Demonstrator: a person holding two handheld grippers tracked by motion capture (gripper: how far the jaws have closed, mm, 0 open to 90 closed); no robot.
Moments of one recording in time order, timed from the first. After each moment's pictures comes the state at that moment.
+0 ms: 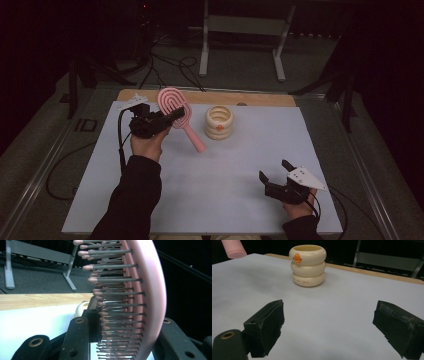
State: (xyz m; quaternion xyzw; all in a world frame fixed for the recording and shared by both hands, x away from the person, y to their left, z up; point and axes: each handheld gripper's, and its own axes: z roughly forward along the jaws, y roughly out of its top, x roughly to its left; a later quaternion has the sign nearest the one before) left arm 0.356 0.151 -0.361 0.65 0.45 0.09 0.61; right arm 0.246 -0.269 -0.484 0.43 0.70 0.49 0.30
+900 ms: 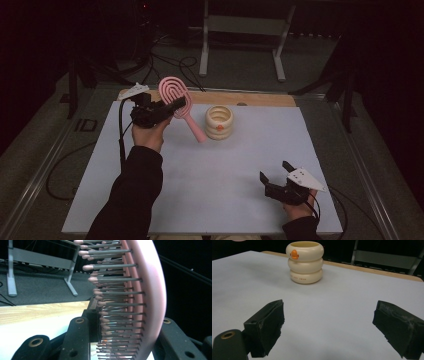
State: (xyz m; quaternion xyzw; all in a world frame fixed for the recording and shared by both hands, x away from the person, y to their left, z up) left arm 0.375 0.147 -0.345 0.64 0.44 0.11 0.62; right arm 0.245 -0.270 -0.489 0.43 0.70 0.48 0.31
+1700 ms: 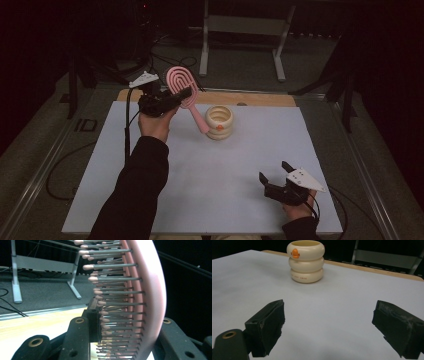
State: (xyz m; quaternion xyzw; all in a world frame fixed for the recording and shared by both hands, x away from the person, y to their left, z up) left arm 0.397 0.130 -0.330 0.66 0.43 0.13 0.61; right arm 0.245 -0.268 -0.489 0.43 0.70 0.48 0.31
